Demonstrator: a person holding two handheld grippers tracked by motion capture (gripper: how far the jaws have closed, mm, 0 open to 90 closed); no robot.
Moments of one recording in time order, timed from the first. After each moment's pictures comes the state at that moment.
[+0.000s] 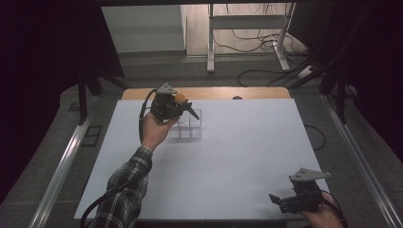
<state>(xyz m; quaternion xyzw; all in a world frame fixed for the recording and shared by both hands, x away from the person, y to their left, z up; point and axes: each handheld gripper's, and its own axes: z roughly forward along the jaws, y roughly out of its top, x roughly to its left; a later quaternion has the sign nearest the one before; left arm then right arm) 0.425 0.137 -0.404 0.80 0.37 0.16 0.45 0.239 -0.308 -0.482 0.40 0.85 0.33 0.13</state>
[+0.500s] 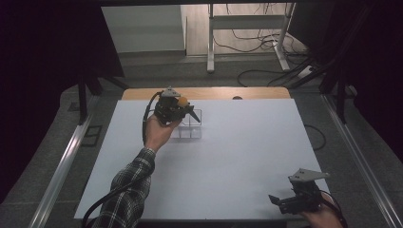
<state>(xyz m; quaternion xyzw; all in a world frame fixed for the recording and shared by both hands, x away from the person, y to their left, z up) 0.429 0.130 -0.419 0.80 0.37 0.15 0.44 0.239 -0.307 -0.483 0.39 0.85 0.33 0.13</state>
